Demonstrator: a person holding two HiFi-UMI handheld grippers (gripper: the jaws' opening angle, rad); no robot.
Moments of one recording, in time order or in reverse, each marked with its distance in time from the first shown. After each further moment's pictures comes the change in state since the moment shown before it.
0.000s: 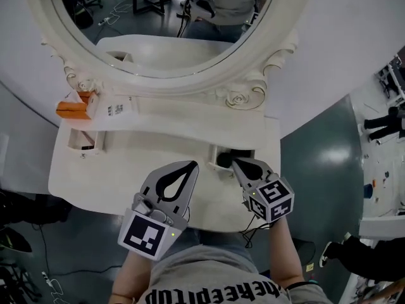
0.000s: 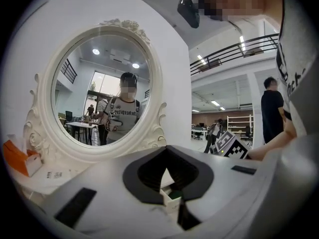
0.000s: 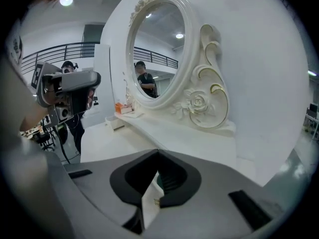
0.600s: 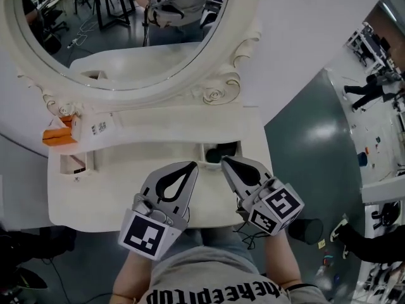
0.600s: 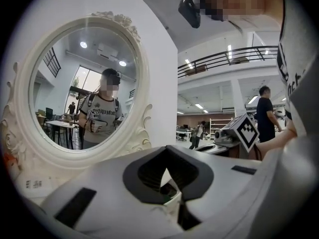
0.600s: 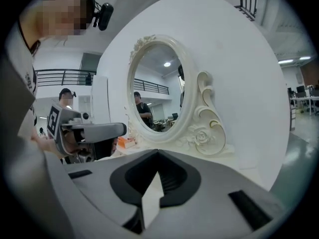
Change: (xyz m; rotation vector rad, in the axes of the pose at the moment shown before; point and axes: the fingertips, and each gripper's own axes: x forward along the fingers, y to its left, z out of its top) left arm 0.005 -0.020 0.010 0.028 -0.013 -0.202; right arm -0.063 0.047 0.079 0.125 -0.324 -0.040
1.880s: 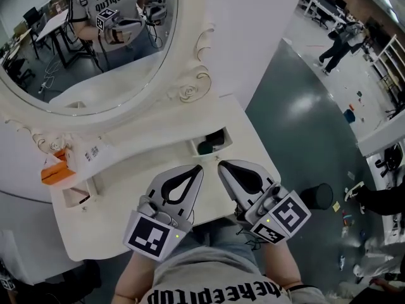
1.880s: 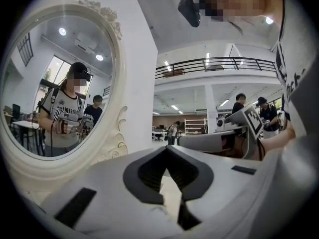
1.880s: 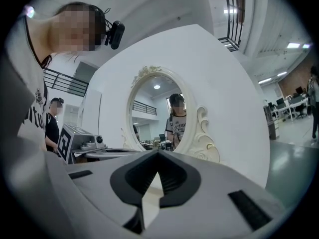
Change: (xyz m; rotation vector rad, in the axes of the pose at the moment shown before) left arm -0.022 -0.035 0.004 0.076 -0.005 -0.312; right arm -0.048 0.066 0.043 -0.007 -0.264 -0.196
